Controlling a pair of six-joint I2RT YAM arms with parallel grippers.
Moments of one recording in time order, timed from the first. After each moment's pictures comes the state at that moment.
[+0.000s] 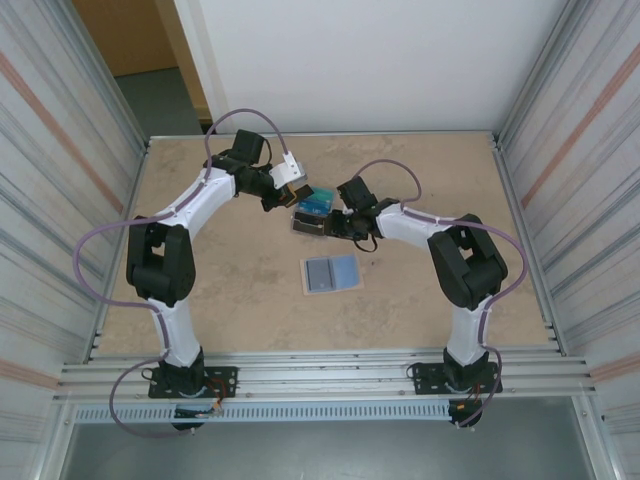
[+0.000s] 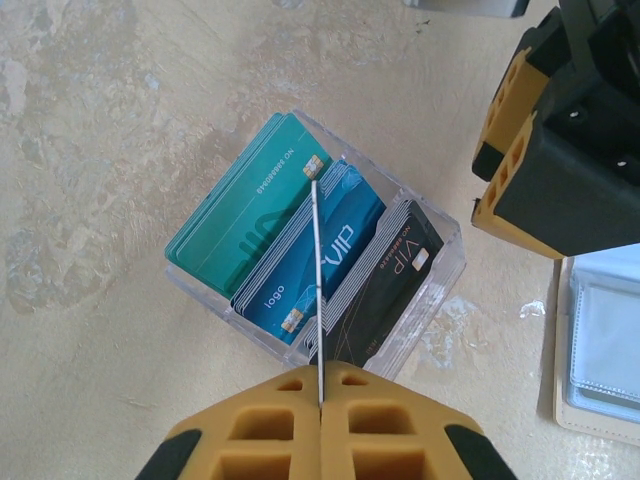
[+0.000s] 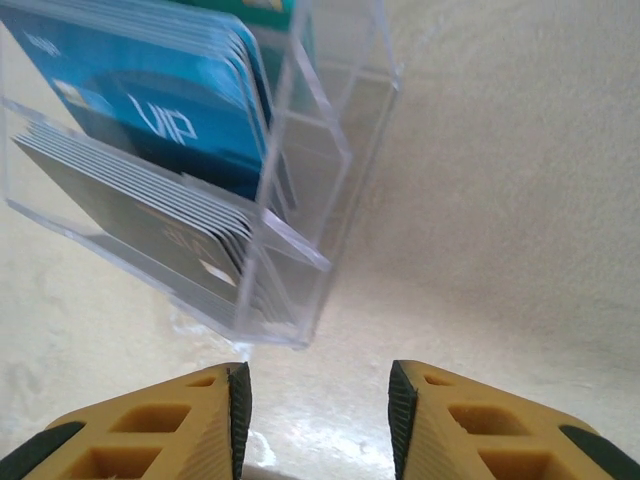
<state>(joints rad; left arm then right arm) -0.32 1.91 1.60 -0.69 0.50 0.80 0.58 1.91 1.26 -0.32 -0.12 0.64</state>
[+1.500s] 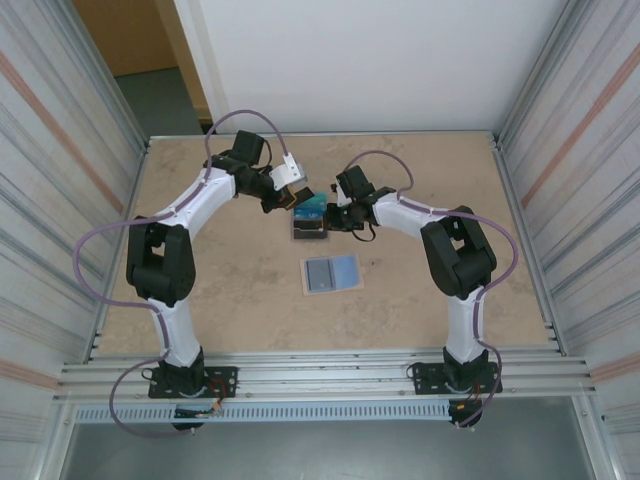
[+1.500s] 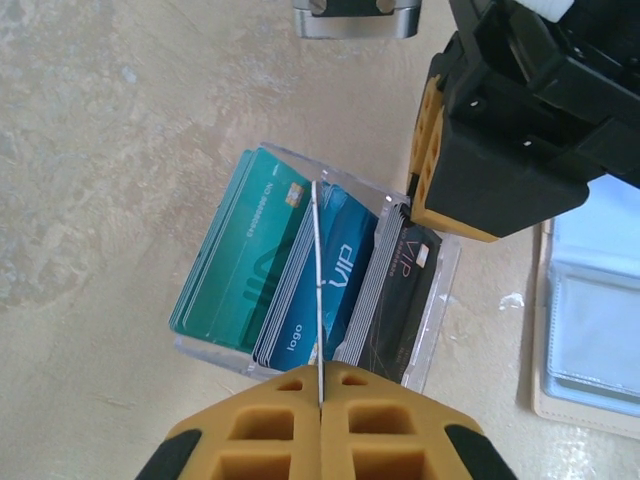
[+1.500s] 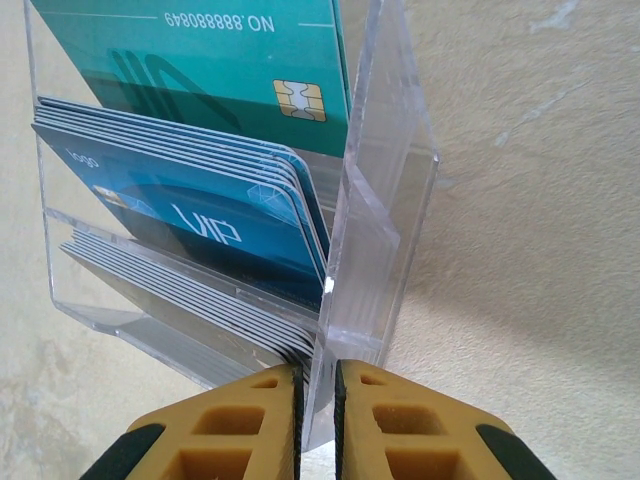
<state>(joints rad) -0.32 1.91 1.60 -0.72 0.52 0.81 0.55 2.01 1.40 -0.38 -0.26 0.47</state>
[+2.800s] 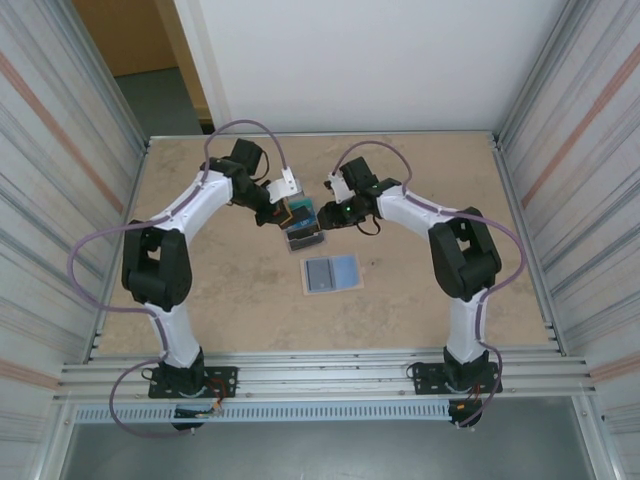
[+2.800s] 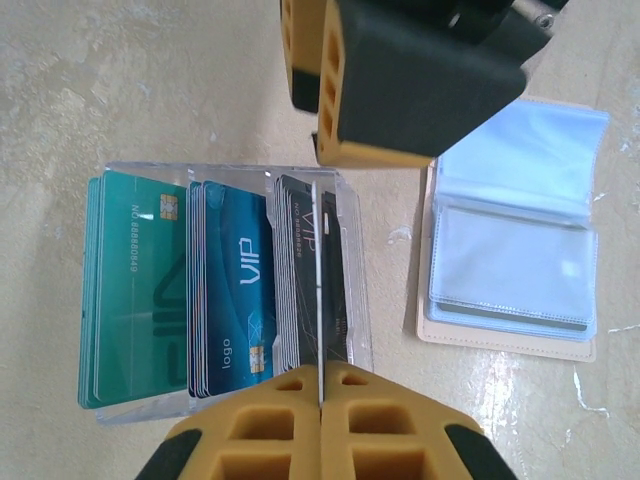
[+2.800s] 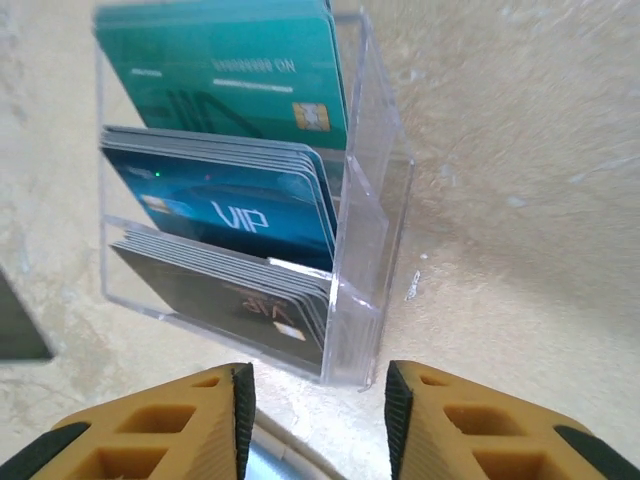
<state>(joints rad) -0.32 1.86 1.55 -0.90 0.56 0.88 0.52 1.95 1.44 -0.49 -0.35 0.22</state>
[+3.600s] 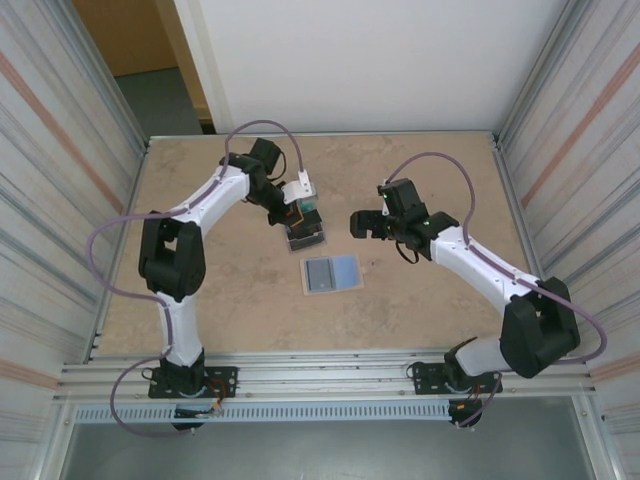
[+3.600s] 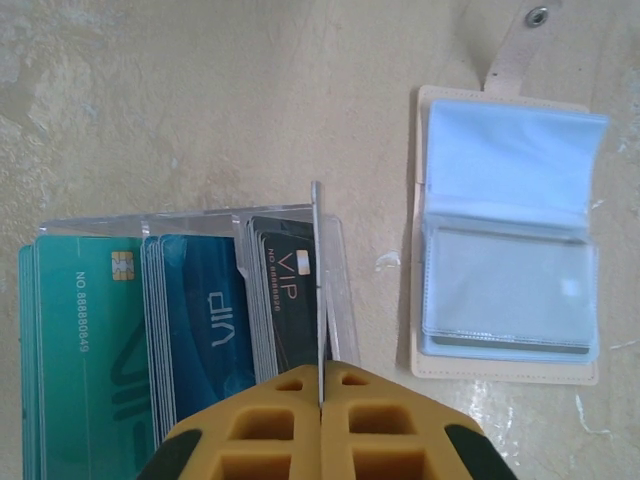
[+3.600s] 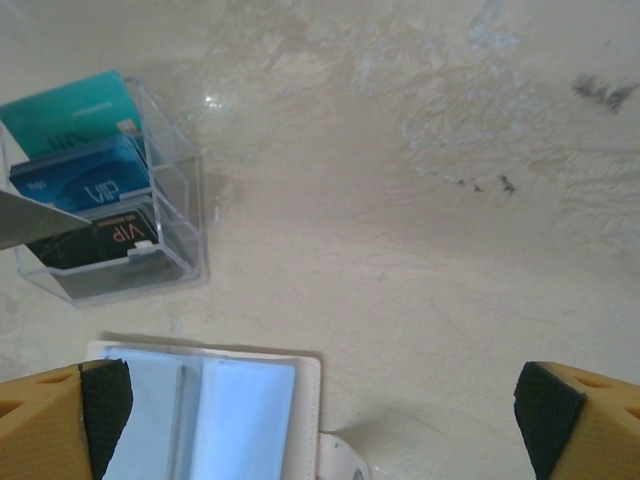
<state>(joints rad) -0.39 1.99 1.70 -0.98 0.53 0.89 0.52 1.38 1.00 -0.45 0.07 0.42</state>
